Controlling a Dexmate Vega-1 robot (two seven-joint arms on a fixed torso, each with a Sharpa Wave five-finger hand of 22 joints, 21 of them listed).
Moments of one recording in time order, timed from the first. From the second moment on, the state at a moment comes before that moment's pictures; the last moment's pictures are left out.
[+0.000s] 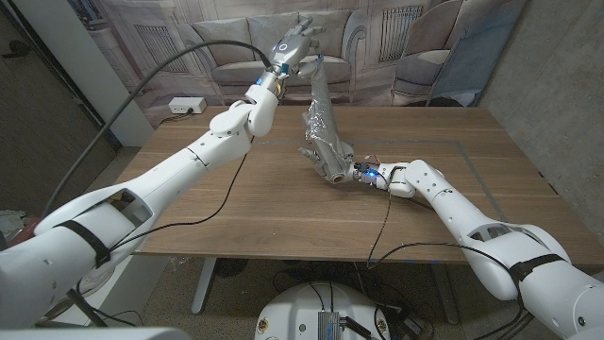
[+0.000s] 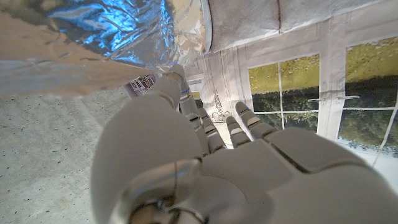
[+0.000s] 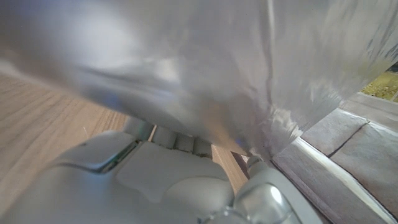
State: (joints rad) left arm 0.34 0.57 0.79 -1.59 0.69 0.11 0.41; left_hand 1.09 0.15 0.40 -0.13 0.18 0.85 0.03 0.72 0.40 0.31 -0.16 0.23 0.21 0.02 -0.03 0.18 0.17 0.07 -0.03 0.32 0.21; right arm -0.54 -0.24 -0.34 -1.00 1.04 -0.73 0.72; right_hand 0.02 0.04 0.38 0.16 0.19 0.63 0.18 0.32 0.31 0.95 0.19 0.27 0.20 1.23 0.01 0.22 0.18 1.22 -0.17 0.86 0.22
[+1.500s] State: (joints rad) left arm 0.33 0.55 0.77 -1.62 0.71 0.08 0.49; left_hand 1.07 0.14 0.41 -0.13 0.18 0.85 0.02 0.73 0.40 0.31 -0.16 0.23 0.21 0.02 -0.04 0.18 0.17 0.07 -0.03 0.33 0.21; right arm -0.56 -0.23 -0.33 -1.02 1.02 -0.64 0.74; right_hand 0.13 0.09 0.50 0.14 0.19 0.74 0.20 0.33 0.34 1.04 0.20 0.27 0.22 1.30 -0.05 0.22 0.18 1.22 -0.17 0.89 0.29
